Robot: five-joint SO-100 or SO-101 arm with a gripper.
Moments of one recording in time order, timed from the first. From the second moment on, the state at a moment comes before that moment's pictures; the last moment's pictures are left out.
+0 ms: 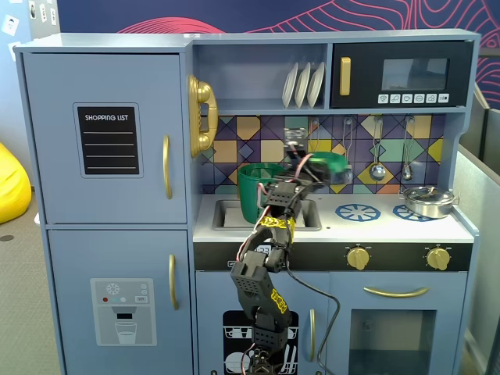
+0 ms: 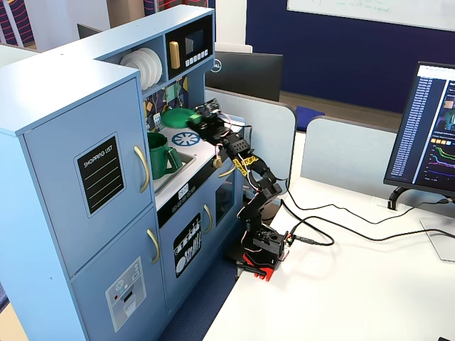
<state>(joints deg) 25.8 120.8 91.7 22.5 -100.9</state>
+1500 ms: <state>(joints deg) 36.7 108.5 118.0 -8.4 -97.0</state>
